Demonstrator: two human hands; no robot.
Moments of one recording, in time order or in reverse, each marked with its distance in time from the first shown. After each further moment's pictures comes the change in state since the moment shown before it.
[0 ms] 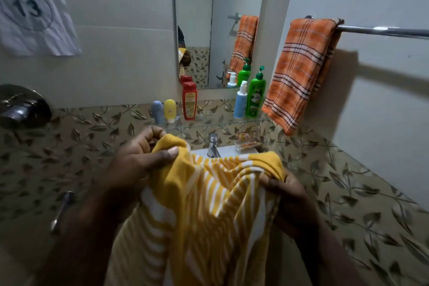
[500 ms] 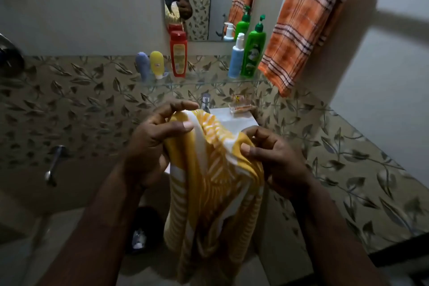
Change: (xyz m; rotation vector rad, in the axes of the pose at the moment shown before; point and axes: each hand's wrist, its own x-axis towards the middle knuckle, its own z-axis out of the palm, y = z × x) left_hand 0.009 -0.077 0.053 -0.127 -0.032 -0.069; right_hand 0.001 0.011 -0.042 -0.125 -0.121 0.061
